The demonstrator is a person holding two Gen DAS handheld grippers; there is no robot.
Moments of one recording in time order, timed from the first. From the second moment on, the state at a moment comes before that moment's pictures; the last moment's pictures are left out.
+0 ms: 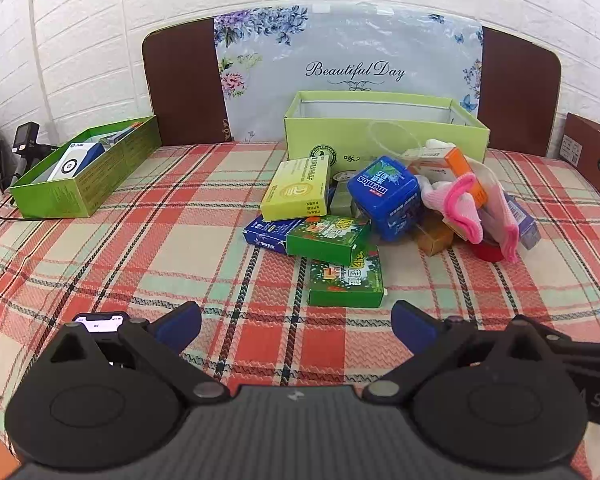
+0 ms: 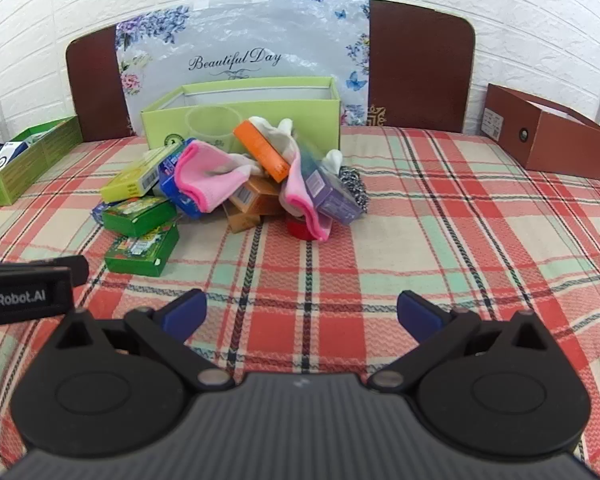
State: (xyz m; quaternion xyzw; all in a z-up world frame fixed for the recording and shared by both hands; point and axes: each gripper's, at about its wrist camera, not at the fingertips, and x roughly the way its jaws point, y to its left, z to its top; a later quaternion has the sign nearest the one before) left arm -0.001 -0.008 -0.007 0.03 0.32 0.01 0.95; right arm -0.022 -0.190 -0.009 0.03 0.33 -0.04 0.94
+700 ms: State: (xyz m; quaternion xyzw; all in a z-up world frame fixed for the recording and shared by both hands) left arm 0.032 -0.021 -0.015 0.03 0.33 -0.01 0.94; right arm 0.000 -0.216 -0.017 0.05 0.33 -0.06 0.94
